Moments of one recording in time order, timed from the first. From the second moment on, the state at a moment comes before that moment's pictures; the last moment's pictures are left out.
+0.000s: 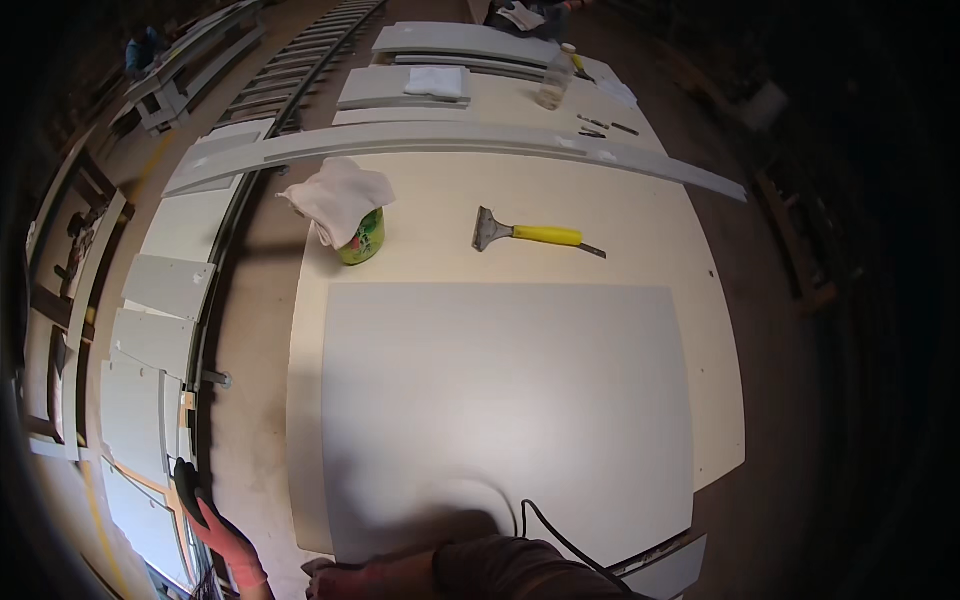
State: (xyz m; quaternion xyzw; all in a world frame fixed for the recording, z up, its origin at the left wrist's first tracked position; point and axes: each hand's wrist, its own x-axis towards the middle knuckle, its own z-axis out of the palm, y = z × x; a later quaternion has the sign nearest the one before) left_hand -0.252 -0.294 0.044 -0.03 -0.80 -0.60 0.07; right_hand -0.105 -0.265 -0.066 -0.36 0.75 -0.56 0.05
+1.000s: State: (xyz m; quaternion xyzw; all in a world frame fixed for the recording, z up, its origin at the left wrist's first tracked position) left_hand -0.338 -0.075 -0.022 -0.32 -0.75 -0.57 -0.15; right_hand -0.362 0.141 0.087 0.35 0.92 -0.04 -0.15
